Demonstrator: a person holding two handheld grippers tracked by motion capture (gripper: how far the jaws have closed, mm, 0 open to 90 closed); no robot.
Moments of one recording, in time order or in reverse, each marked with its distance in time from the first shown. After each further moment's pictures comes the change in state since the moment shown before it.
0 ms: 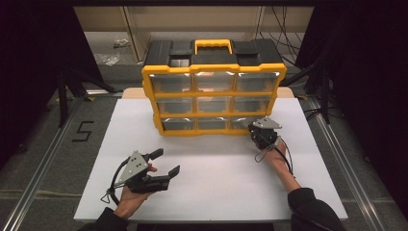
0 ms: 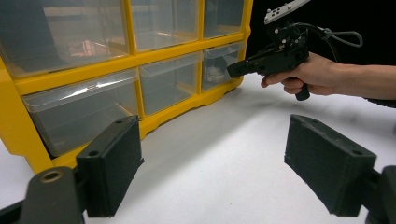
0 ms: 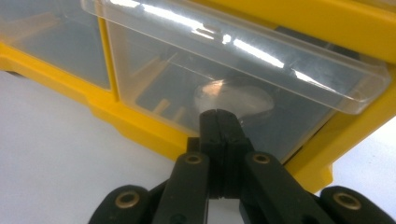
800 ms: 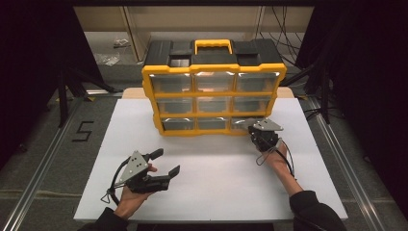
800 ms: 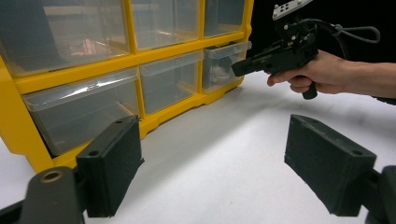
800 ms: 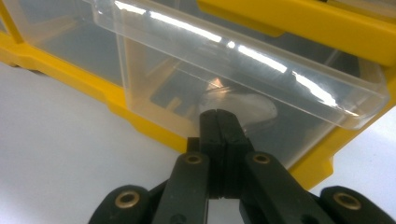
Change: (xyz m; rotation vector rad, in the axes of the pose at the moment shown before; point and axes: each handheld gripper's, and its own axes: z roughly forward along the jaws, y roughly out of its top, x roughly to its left) left arm 0.000 0.000 0.000 0.001 0.003 -0.002; right arm 0.004 0.000 -0.010 -0.006 0.019 -0.009
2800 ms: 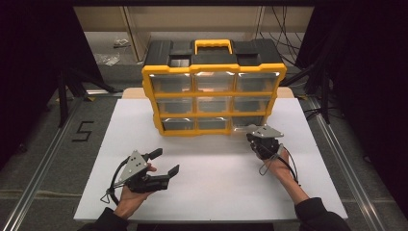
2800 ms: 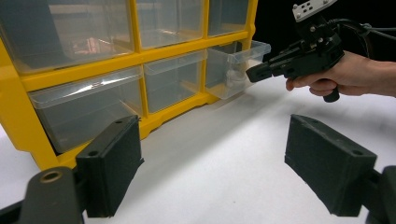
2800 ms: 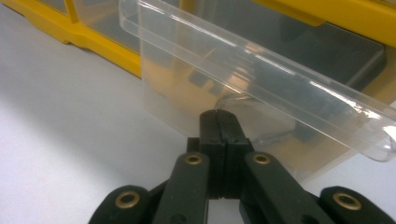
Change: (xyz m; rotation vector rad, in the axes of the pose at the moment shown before) left arm 0.001 0.000 0.000 0.007 0.009 -0.003; right arm 0.013 -0.005 -0.023 0.029 0.063 -0.053
